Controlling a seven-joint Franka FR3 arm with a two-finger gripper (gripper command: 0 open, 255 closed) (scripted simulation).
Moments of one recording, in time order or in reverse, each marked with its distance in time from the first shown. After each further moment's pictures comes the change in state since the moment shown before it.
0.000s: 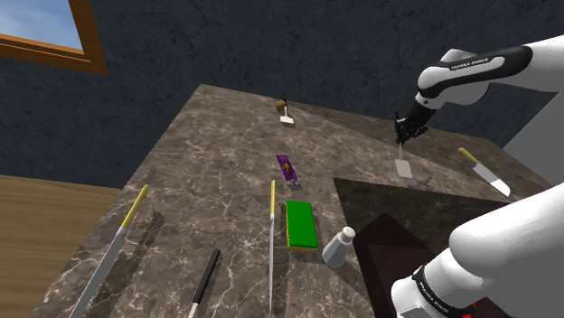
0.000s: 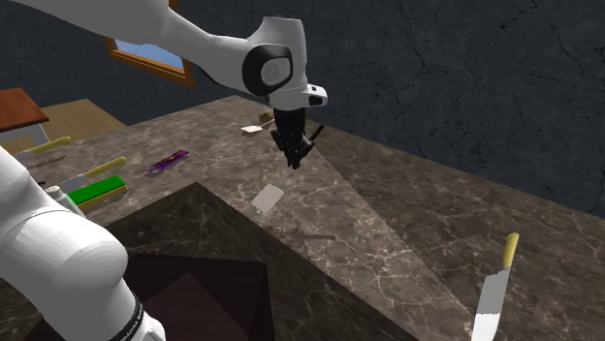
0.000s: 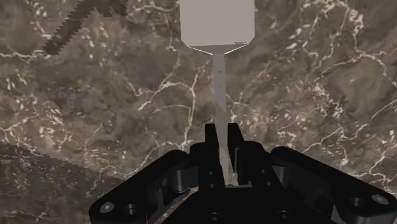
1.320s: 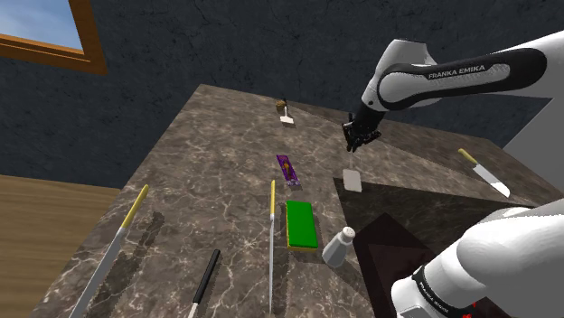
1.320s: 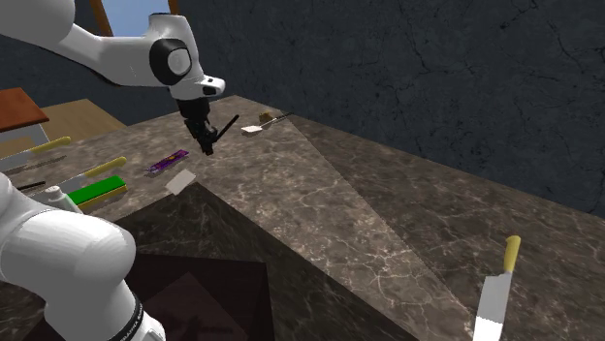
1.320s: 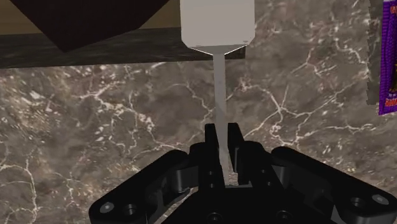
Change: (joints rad) arm 0.202 -0.174 0.371 -0.181 0.058 -0.011 0.532
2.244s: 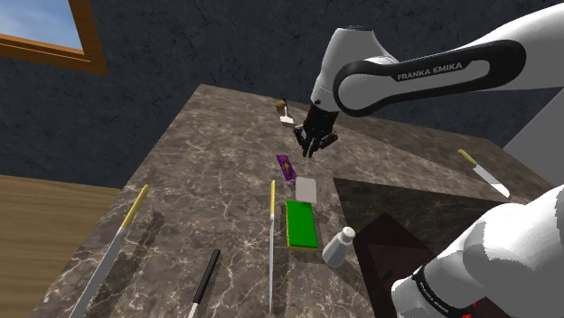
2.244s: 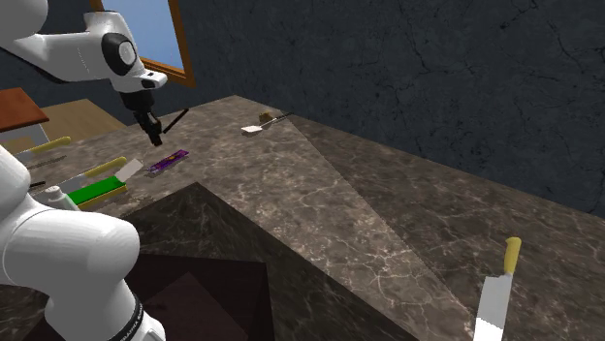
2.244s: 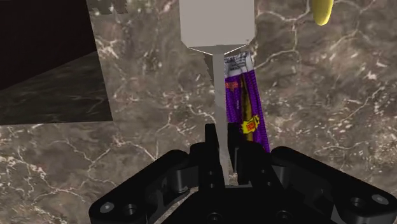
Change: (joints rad) arm 0.135 0.154 0.250 0.165 0.040 -0.017 0.359
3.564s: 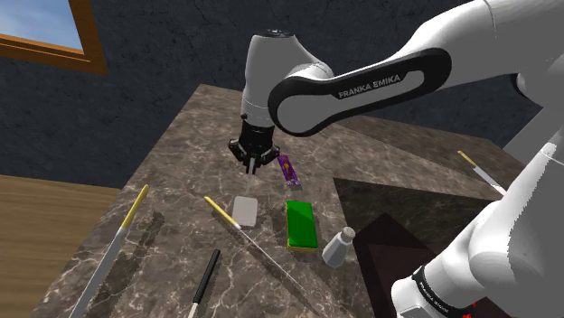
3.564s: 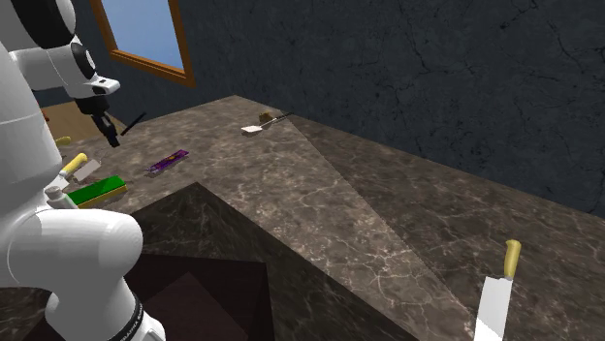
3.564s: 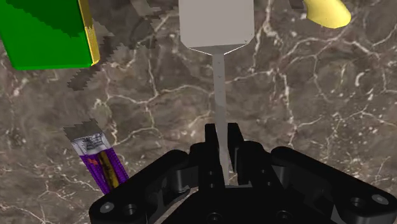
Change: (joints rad) arm 0.129 0.365 0.181 0.319 -0.160 -0.001 0.401
